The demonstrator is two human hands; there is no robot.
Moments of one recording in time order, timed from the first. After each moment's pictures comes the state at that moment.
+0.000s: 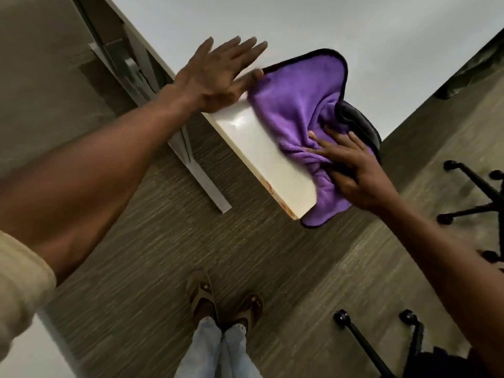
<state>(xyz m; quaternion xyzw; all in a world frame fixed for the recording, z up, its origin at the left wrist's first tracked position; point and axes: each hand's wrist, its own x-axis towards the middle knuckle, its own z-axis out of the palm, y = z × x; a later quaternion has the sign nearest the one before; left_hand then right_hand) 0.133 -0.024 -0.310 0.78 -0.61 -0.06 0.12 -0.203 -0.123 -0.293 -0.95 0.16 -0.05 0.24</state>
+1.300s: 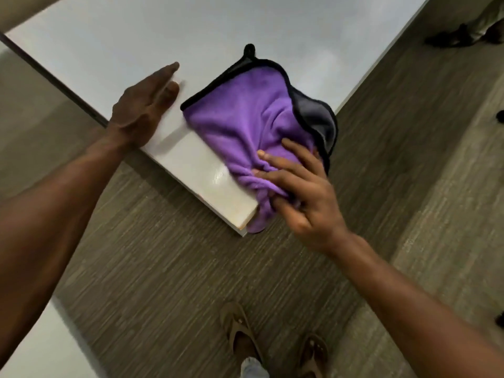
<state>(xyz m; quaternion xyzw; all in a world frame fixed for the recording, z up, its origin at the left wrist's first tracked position) 0.107 -0.020 -0.306 0.80 -0.51 -0.12 0.29 -0.241 -0.090 -0.369 -0.86 0.15 -0.36 0.32</state>
